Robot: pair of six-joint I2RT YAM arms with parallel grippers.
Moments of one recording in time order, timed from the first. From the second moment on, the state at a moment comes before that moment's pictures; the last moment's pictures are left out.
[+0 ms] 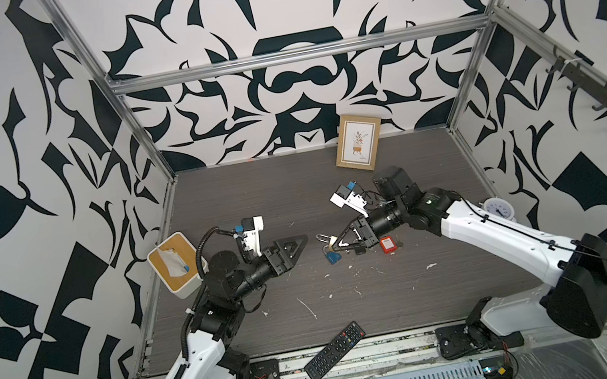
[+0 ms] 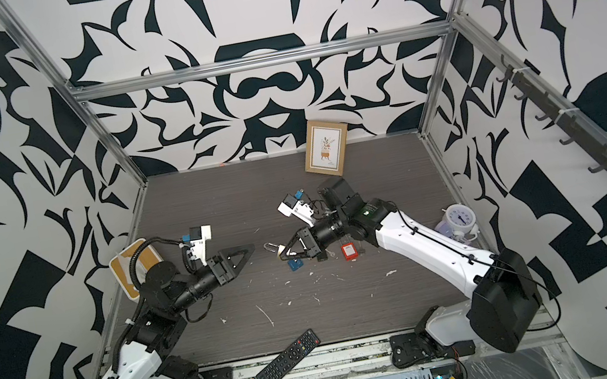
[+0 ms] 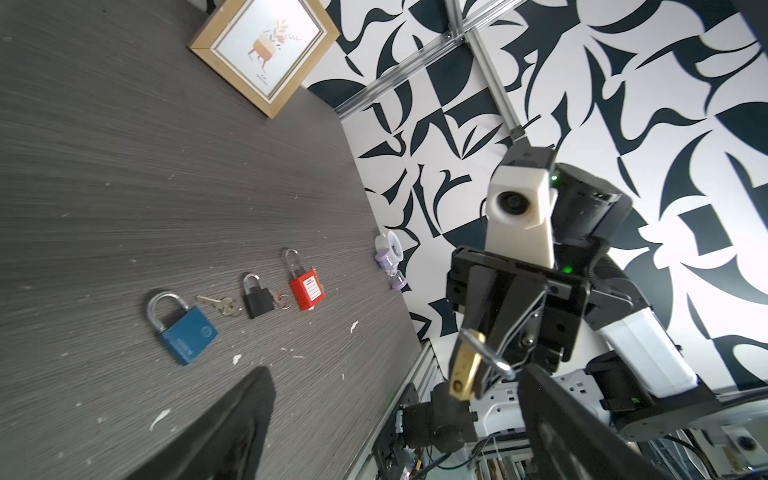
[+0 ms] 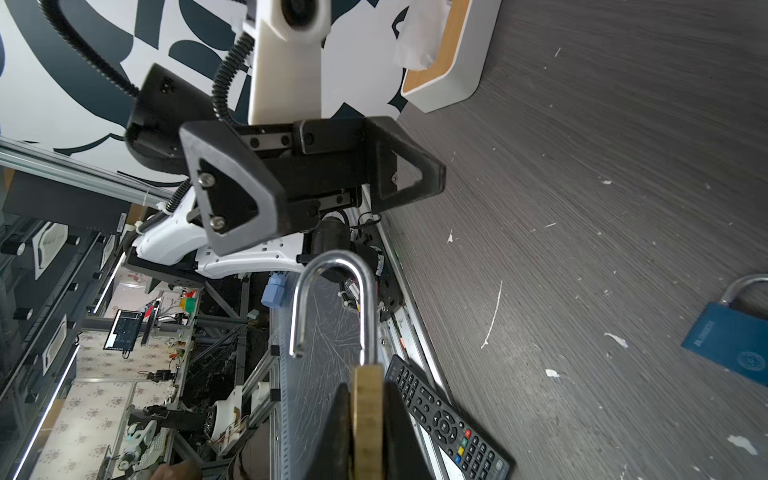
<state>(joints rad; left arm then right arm) -0.48 0.72 0.43 0.22 0.58 -1.01 0.62 1.34 1.10 -0.47 -1.00 0.38</state>
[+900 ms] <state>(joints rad) -0.52 0.94 0.51 0.35 0.81 -1.11 0.64 1.36 1.14 -0.51 -0.95 0.34</state>
